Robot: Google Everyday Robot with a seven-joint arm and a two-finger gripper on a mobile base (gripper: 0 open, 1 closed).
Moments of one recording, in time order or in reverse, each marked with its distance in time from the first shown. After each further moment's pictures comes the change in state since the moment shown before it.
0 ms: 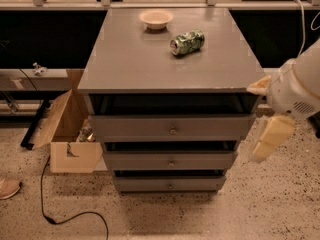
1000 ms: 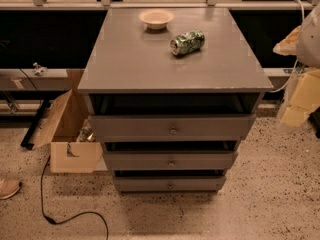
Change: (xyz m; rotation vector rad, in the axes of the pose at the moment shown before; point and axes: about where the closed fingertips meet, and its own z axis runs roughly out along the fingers) arm -0.017 -0.012 -0.097 0.080 0.126 0.016
